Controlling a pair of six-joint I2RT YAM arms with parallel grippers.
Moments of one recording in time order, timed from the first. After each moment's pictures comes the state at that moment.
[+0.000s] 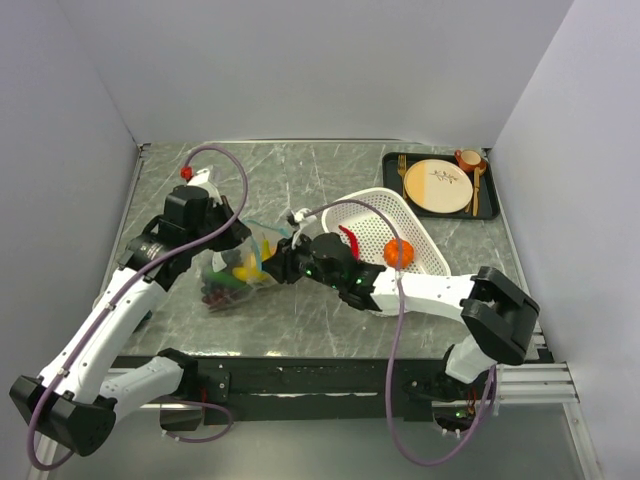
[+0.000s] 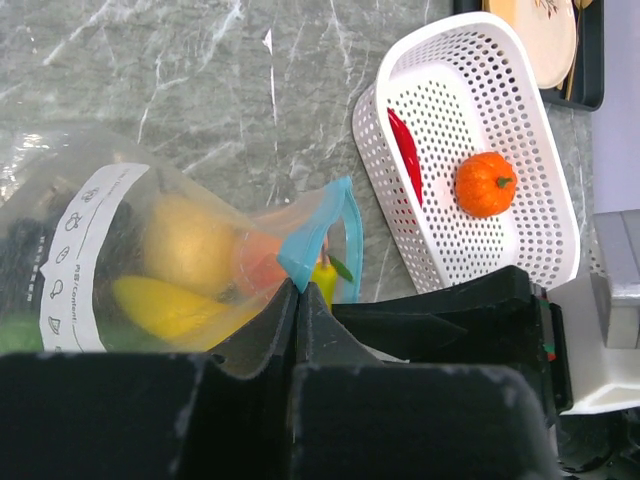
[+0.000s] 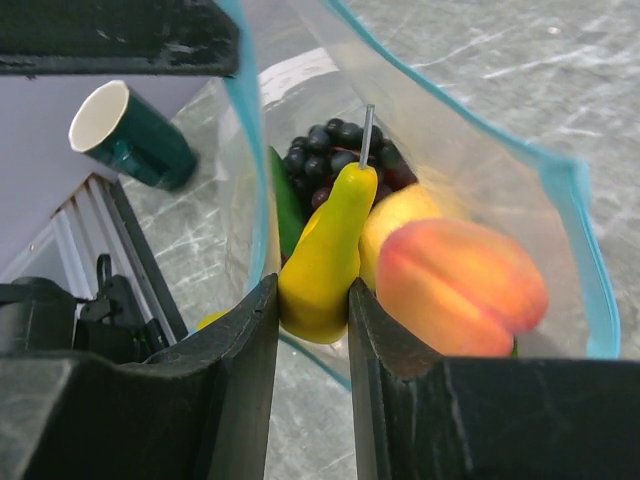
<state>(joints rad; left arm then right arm) -0.42 1.02 1.10 -0.65 0.03 -0.61 1.02 1.54 0.89 0.43 0.01 0.45</state>
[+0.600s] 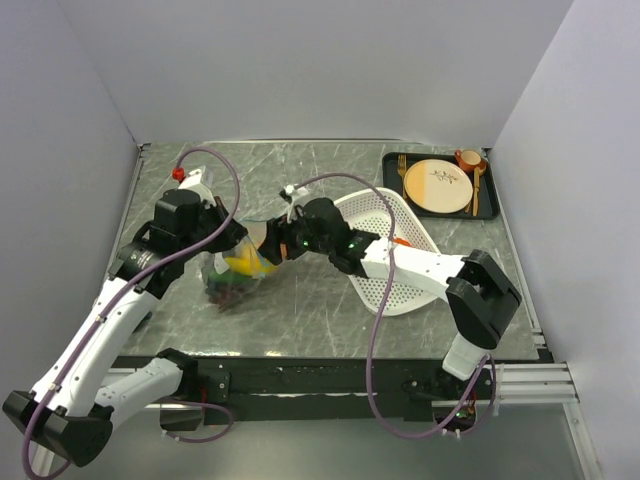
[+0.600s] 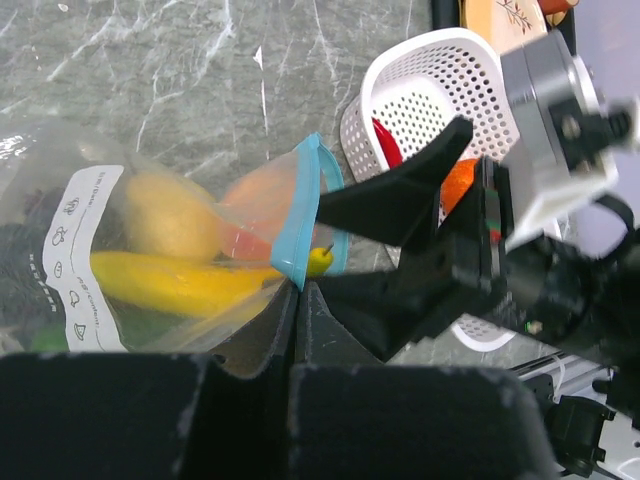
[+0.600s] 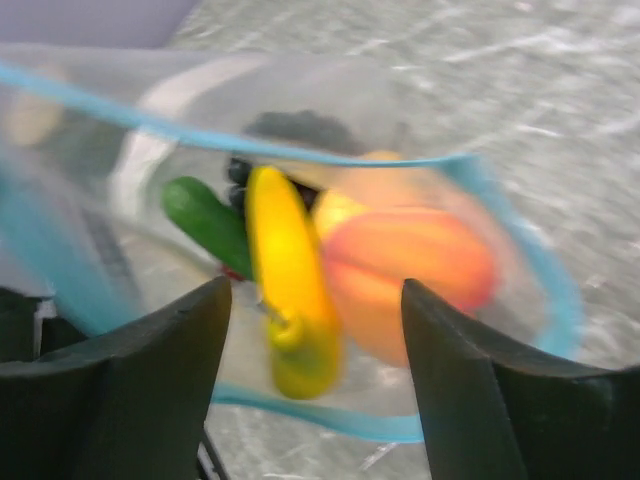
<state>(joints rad) -0.42 0.96 1.10 -0.65 0.03 -0.61 0.89 1.68 1.16 0.13 -0.17 0.40</state>
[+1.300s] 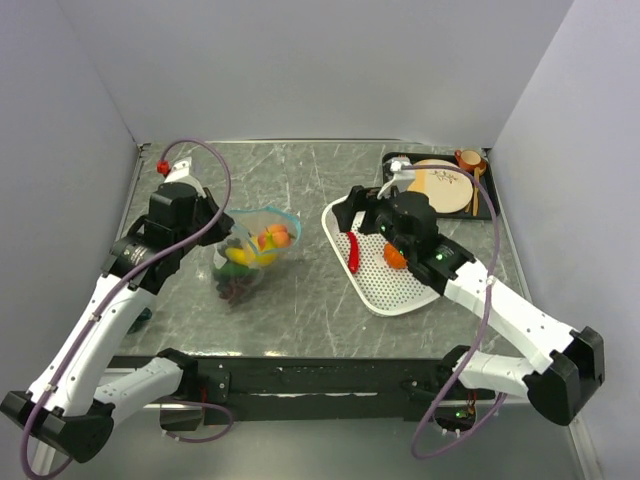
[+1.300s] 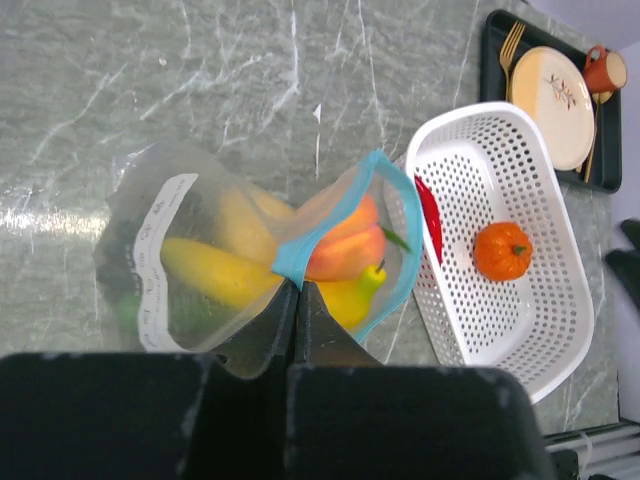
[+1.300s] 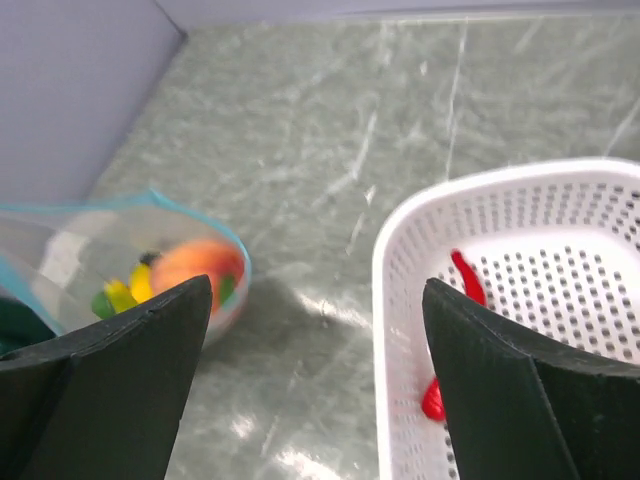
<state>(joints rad) -0.42 0.97 1.18 -0.72 -0.14 -0.62 0.67 1.13 0.96 -0.05 0.17 0.42</state>
